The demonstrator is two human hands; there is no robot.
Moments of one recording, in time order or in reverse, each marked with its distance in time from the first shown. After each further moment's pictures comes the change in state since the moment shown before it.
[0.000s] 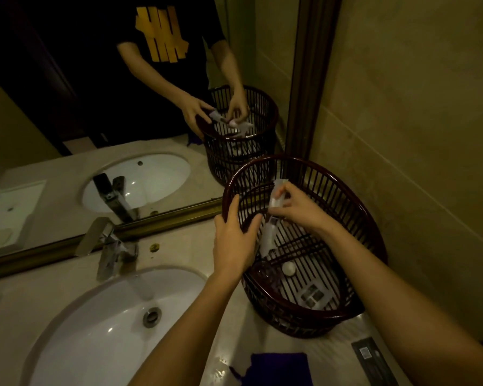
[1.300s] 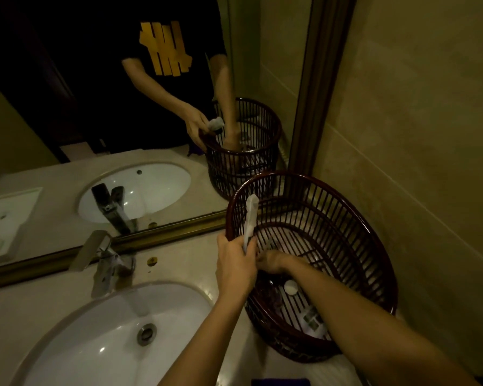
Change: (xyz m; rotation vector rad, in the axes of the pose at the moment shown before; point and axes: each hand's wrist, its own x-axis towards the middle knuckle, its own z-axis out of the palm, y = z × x) left_hand 0.008 -0.010 0.006 0.033 0.041 -0.057; right_hand 0.038 0.060 0.086 -0.601 -0.529 0.413
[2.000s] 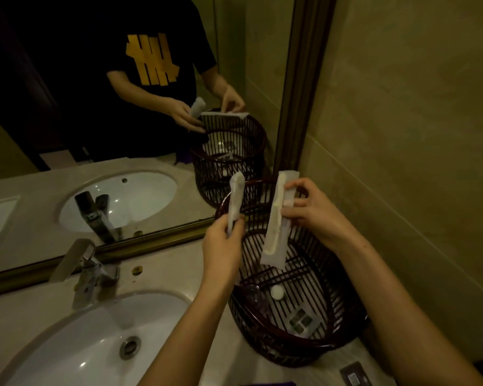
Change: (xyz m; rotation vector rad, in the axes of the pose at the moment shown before) left_hand -0.001 0.050 -0.034 -0.500 -0.043 0.071; right_hand -0.178 0.002 -0.100 0.977 0.526 -0.484
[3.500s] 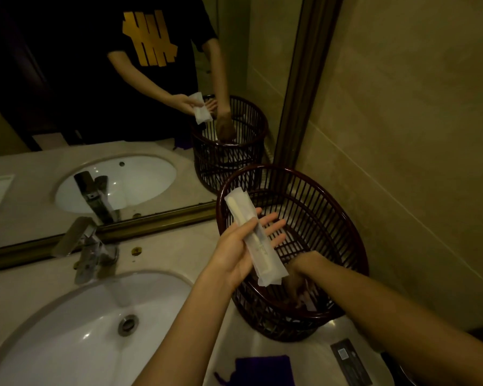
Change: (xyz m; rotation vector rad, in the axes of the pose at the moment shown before) left_hand -0.022 -0.016 0.004 -1.024 -0.406 -0.575; right_hand -0.012 0.102 0.036 -1.722 -0.847 0.748
